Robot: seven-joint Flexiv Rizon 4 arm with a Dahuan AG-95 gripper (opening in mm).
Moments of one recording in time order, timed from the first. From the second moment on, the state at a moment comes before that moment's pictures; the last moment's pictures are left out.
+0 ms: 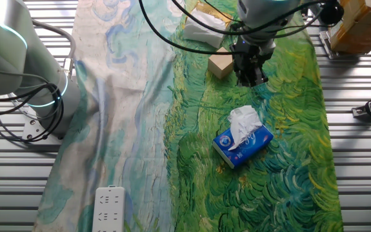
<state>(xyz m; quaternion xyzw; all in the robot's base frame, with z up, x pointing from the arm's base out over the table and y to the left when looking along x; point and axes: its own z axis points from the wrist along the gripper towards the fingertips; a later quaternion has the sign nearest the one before) 0.500 0.000 0.169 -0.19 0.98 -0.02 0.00</state>
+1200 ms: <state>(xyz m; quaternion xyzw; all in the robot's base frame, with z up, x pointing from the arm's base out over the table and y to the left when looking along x) 0.519 0.039 0.123 -0.27 0.96 0.03 0.01</state>
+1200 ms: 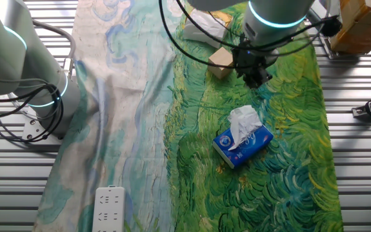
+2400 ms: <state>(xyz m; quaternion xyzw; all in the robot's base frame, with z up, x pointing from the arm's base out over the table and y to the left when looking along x) 0.518 0.039 0.124 -0.26 0.97 0.00 0.00</state>
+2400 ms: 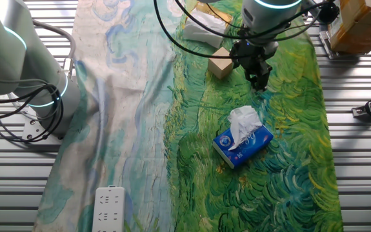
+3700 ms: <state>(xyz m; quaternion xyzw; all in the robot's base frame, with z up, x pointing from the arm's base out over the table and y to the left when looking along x) 0.508 0.060 0.122 -0.31 0.95 0.03 -0.03</state>
